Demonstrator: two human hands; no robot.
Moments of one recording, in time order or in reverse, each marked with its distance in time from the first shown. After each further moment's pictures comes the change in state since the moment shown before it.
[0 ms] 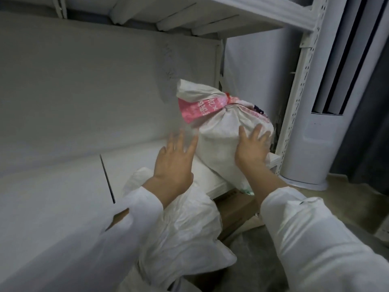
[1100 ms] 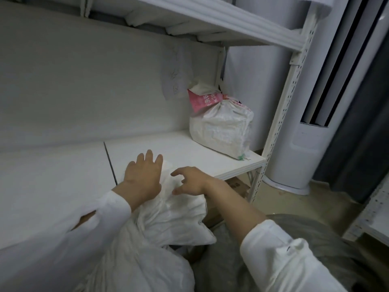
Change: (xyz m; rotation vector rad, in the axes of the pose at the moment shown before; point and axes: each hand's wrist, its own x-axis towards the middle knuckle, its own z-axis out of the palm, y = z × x) left_hand -0.079 -0.022 -0.022 0.099 -0.258 -0.185; right_hand -0.131 -0.050 -0.034 0.352 -0.718 -0.642
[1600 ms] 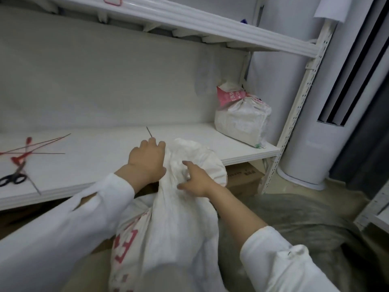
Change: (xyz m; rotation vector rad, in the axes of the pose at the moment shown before) left_hand -0.186 -0.069 -0.058 -0.041 0.040 -0.092; right_hand -0.134 -0.124 0.087 0.161 0.108 -0.010
